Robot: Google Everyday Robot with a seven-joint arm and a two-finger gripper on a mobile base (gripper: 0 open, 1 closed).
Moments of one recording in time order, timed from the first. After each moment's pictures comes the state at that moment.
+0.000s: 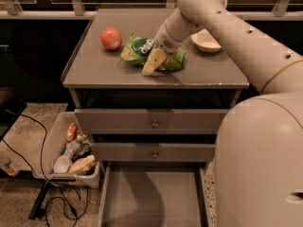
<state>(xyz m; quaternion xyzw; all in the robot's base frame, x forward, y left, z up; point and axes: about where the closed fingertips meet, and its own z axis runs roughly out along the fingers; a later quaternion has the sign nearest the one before) 0.767 -0.029 0.838 -0.58 0.75 0.08 0.32</state>
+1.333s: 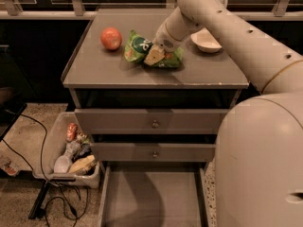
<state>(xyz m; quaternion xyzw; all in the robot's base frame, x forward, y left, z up) 0.767 -0.029 0.838 -0.58 0.75 0.08 0.32</state>
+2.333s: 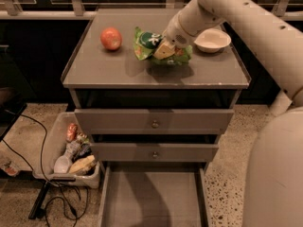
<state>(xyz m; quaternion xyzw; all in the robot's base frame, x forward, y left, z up) 0.732 -0.047 0.877 -0.59 0.73 0.09 0.34</state>
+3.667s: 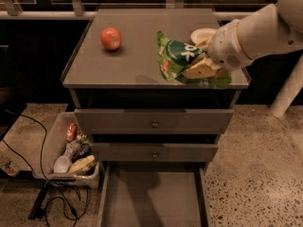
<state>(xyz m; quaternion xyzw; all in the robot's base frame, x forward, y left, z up) 0.566 -0.111 0.932 -0.57 0.71 0.11 0.40</state>
